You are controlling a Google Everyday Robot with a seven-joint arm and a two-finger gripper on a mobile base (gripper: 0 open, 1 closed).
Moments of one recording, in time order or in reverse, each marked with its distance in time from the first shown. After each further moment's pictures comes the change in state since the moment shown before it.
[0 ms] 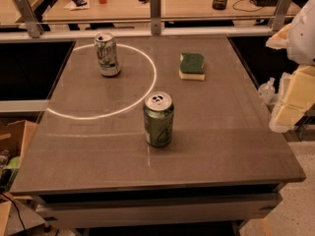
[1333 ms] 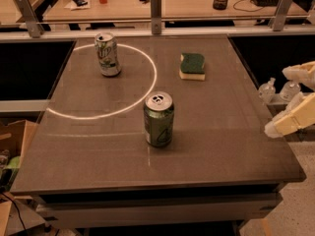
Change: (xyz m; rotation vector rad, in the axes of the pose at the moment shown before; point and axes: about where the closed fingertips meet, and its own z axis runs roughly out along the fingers) arm 0.039 -0.009 0.050 -0.042 -0.474 0.356
